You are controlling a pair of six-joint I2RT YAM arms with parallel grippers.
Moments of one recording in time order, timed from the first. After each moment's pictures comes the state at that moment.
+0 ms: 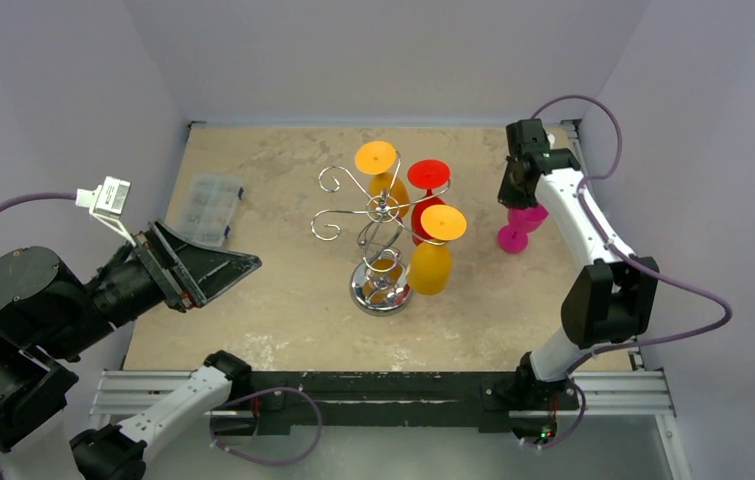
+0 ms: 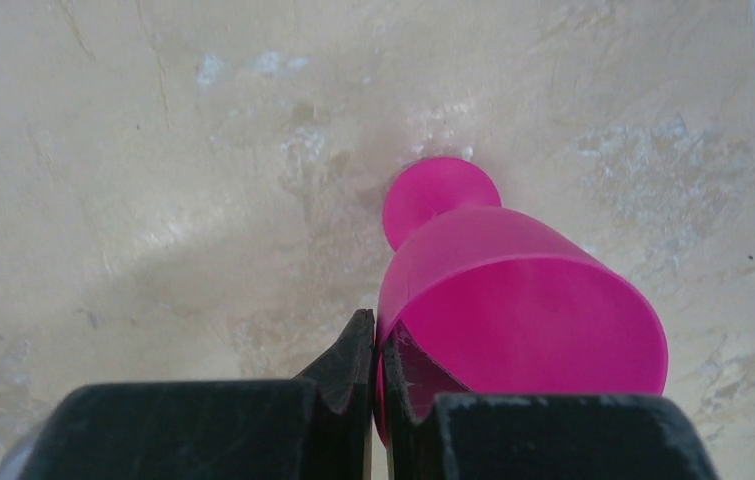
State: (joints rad) left arm -0.47 0.79 1.85 -1.23 0.31 -0.89; right arm 0.15 1.59 1.45 -0.91 0.29 0.43
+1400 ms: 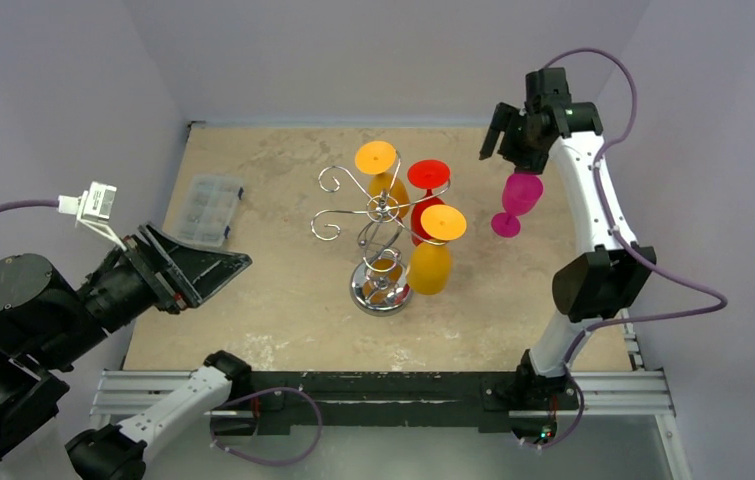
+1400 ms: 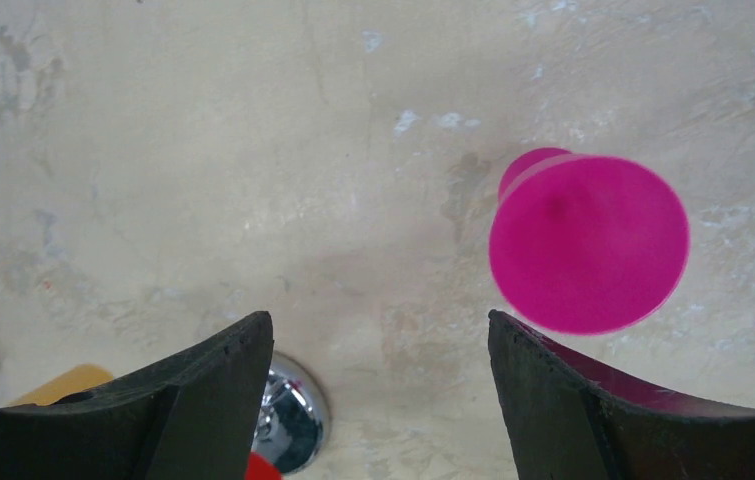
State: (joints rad) left arm -0.47 0.78 1.89 -1.30 0.21 -0.85; right arm 0.10 1.78 1.96 -1.11 0.03 0.43
